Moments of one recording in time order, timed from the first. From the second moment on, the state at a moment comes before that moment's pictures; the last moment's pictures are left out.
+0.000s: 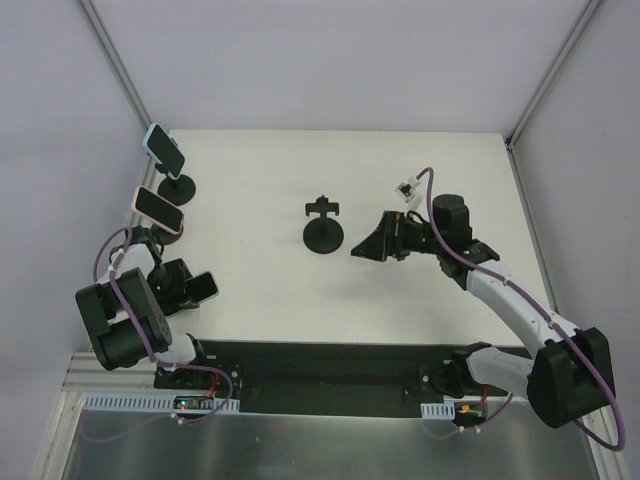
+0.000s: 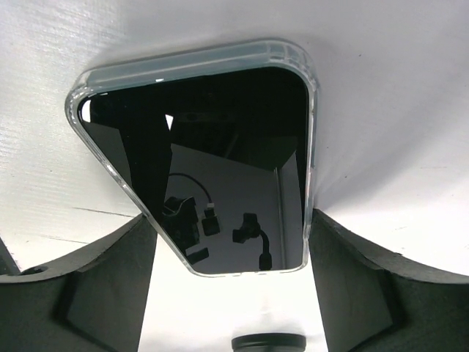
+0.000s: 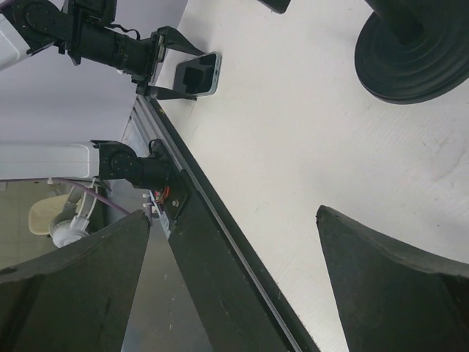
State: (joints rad) left arm 0.45 1.42 0.69 -0.83 0.02 -1.49; right arm 0.39 1.17 0.74 -0.05 -0.80 0.57
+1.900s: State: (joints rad) left arm -0.44 0.86 0.86 -0.55 0.34 -0.55; right arm 1.08 1.33 1.01 -0.09 -0.07 0.57
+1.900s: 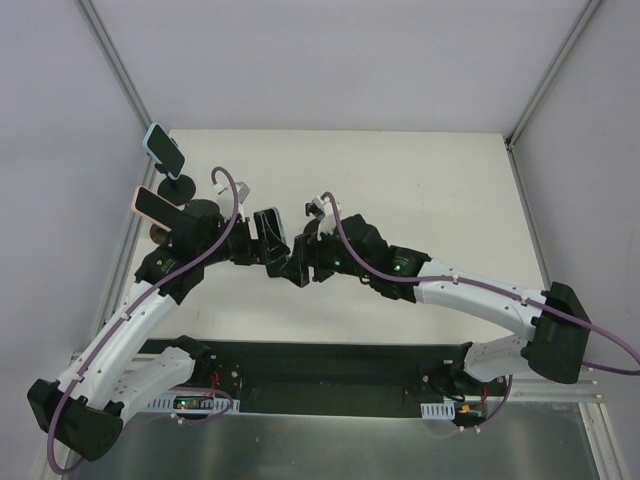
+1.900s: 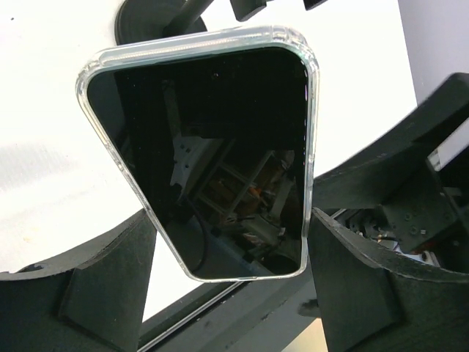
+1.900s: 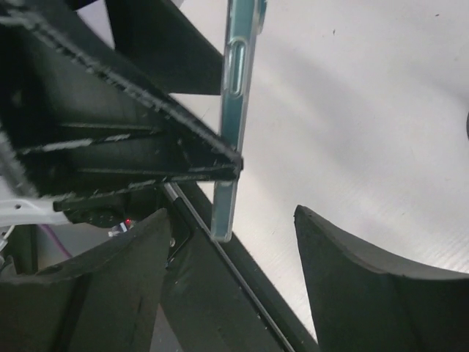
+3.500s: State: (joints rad) left arm -0.43 0.99 1.02 0.11 1.05 -0.89; right arm 0.70 0.97 0.73 0.25 -0.76 0.68
